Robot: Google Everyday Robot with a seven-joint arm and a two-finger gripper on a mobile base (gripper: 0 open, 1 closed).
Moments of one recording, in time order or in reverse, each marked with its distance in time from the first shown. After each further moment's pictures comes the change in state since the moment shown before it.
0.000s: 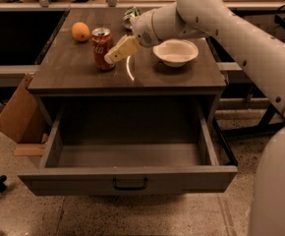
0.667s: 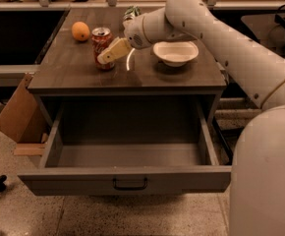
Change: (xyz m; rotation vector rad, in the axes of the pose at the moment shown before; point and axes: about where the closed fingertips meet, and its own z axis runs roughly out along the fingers) arm 0.004 -0.012 0.035 -0.004 -0.017 0.024
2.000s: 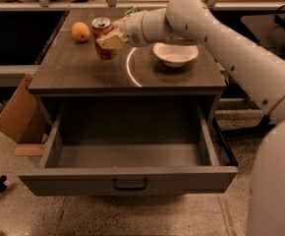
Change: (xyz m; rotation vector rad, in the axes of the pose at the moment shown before) arm -0.031 0.009 -0.002 0.037 -0.117 -0.029
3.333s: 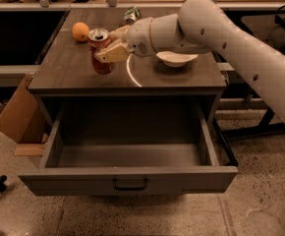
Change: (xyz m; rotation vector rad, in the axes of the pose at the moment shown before) arm -0.004 0.060 -0.037 -0.128 -0.036 -0.041
